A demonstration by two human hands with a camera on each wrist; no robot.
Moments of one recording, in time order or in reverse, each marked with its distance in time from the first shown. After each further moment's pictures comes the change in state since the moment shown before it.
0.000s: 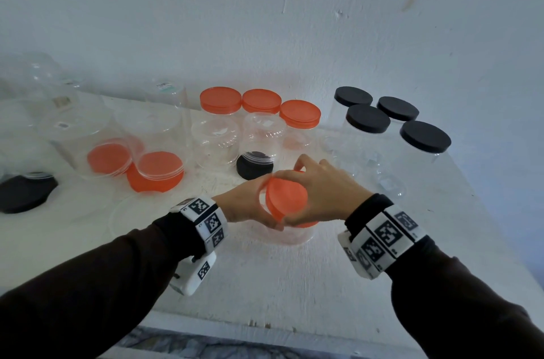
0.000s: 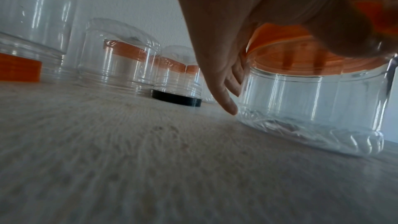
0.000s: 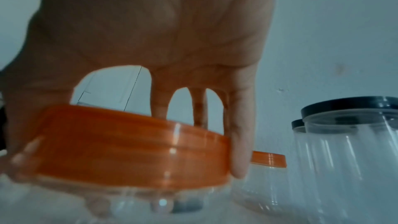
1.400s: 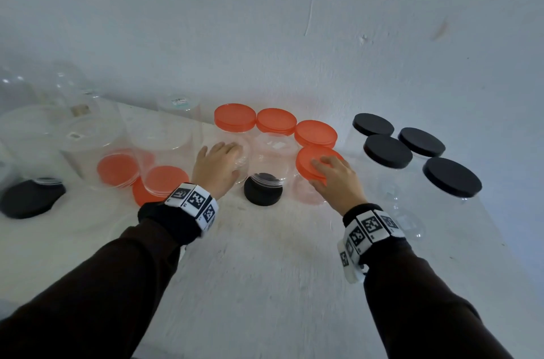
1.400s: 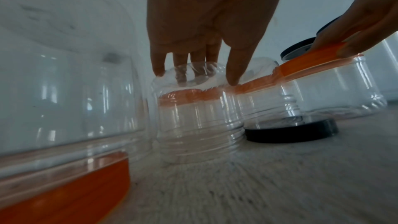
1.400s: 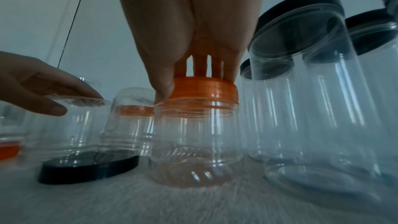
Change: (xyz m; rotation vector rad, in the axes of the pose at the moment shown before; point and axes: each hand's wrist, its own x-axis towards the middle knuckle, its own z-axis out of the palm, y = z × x) left_hand 0.035 -0.023 -0.084 0.981 0.645 -0.134; right_hand 0.086 0.071 0.029 0.122 0.308 0.181
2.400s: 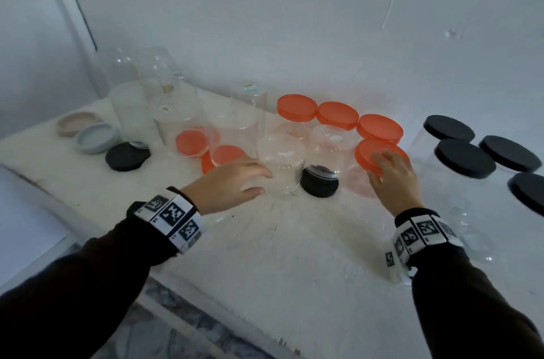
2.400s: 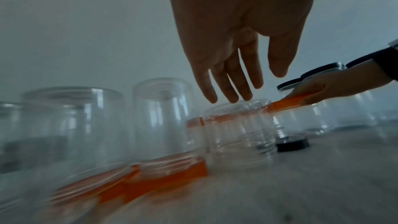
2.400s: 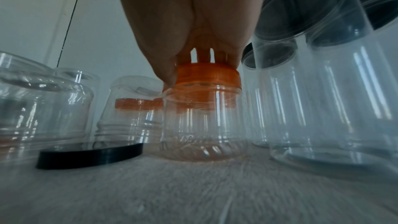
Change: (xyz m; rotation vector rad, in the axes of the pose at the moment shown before) left_hand -0.104 -0.037 -0.058 -0.338 -0.139 0.173; right_hand 0.010 0.002 0.018 0.029 0.098 -0.002
